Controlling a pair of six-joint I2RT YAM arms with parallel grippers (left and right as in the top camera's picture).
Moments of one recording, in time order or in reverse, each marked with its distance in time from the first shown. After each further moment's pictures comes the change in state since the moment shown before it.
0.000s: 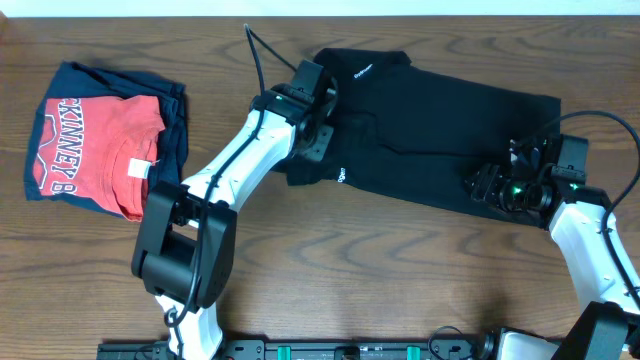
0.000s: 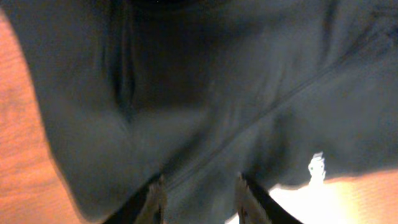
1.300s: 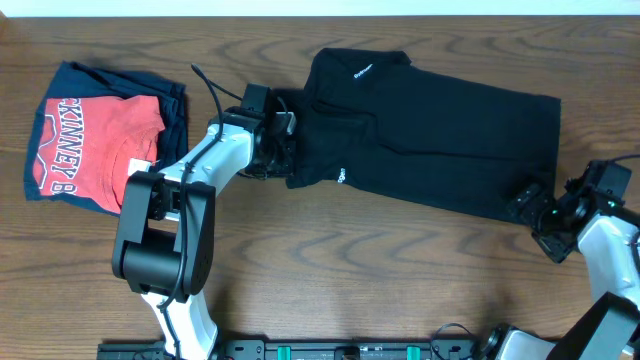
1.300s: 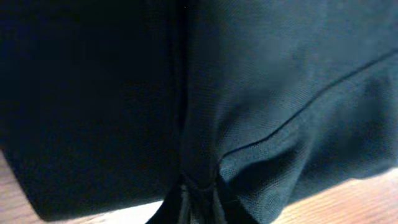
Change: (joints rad) left arm 0.194 0.002 -0.249 0.188 0.290 -0.111; right arm -0.257 0.012 -0.062 -0.056 0.241 0.129
